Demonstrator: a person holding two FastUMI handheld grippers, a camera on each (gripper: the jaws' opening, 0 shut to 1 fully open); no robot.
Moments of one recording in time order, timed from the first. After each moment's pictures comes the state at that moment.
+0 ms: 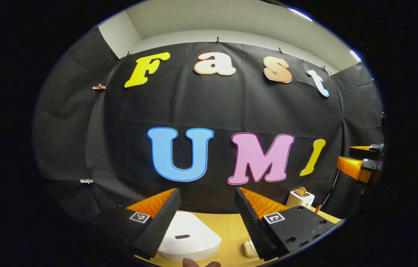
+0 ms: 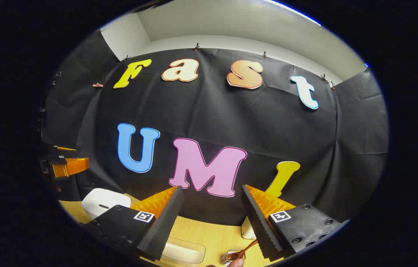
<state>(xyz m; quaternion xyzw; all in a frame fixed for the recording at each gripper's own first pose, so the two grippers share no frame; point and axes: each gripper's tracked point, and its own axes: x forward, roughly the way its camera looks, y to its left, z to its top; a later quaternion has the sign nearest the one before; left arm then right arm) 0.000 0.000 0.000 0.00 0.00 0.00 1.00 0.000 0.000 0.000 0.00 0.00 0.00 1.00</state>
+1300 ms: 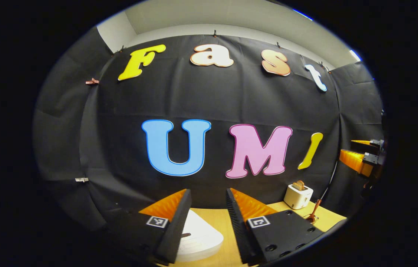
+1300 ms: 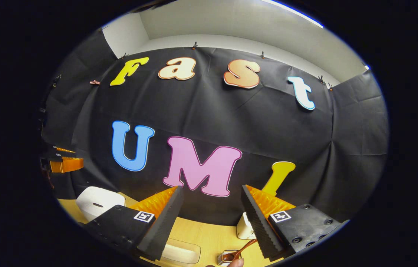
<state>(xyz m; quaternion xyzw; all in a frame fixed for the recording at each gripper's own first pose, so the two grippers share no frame) 0.021 0.004 -0.025 0.00 0.04 -0.04 1.00 0.005 -0.006 -0.002 -0.01 0.00 -0.02 1.00</state>
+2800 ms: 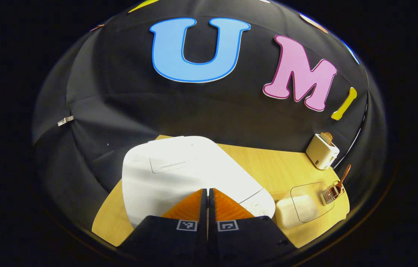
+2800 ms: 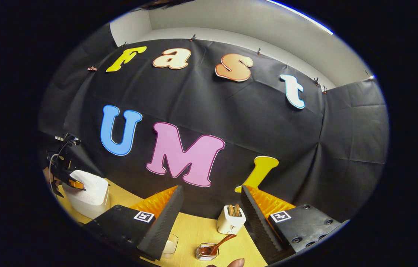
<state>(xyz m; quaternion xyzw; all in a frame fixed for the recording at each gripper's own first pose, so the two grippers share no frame) 0.099 0.070 -0.273 -0.05 0.32 0.00 0.95 -0.012 -0.058 -0.028 -0.05 0.04 -0.06 1.00</state>
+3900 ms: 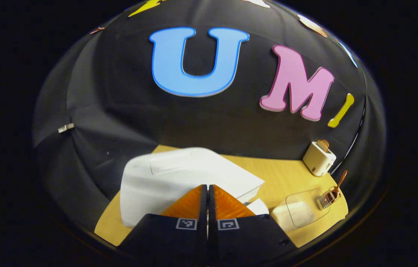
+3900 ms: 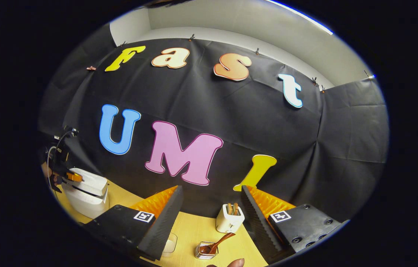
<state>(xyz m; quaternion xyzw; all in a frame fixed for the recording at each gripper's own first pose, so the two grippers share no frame) 0.117 0.079 -0.210 -0.05 0.23 0.01 0.97 -0.019 -0.061 -0.028 -0.05 0.04 -0.07 1.00</state>
